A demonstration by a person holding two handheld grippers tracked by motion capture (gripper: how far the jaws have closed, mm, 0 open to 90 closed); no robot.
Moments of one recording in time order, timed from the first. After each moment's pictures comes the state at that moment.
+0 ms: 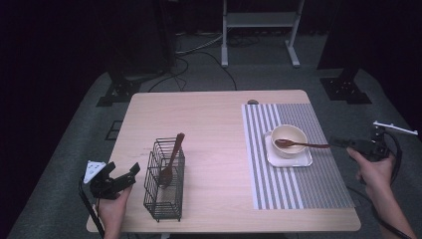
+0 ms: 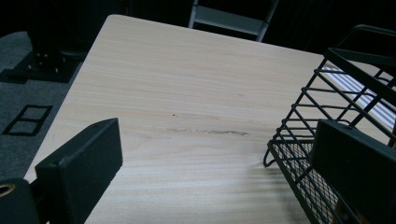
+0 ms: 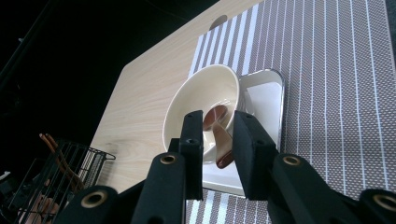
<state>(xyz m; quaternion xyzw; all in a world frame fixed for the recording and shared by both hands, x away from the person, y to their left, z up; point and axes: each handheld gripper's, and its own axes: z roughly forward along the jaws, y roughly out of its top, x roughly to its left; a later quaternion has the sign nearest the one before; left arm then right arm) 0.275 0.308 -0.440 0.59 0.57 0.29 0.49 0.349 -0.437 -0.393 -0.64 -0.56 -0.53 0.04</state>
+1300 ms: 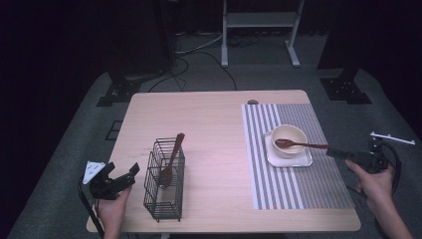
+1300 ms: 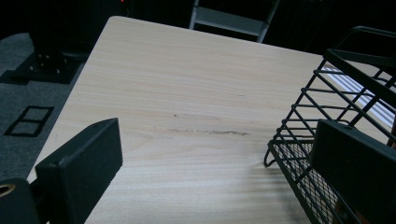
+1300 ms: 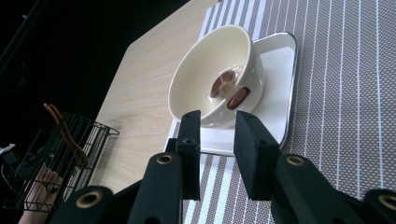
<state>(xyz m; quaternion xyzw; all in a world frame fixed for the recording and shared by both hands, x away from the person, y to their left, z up) 0.274 0.308 -0.439 0.59 0.57 0.29 0.49 0.325 -0.429 -0.406 -0.62 -0.59 -0.52 0.06</state>
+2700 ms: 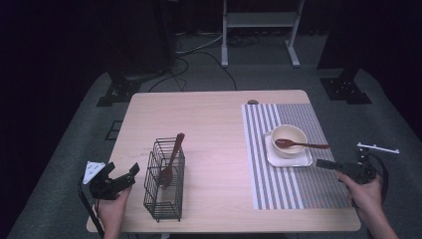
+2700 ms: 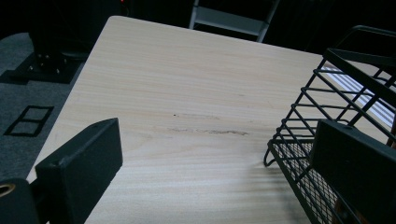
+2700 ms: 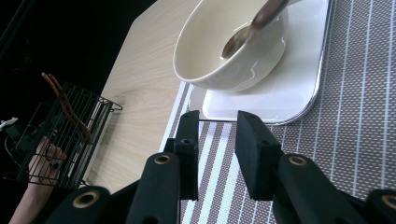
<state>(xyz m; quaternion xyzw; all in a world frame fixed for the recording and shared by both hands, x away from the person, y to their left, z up) 0.274 0.308 -0.439 0.59 0.57 0.29 0.49 0.312 -0.406 -0.432 -0.60 -0.61 -0.51 0.09</state>
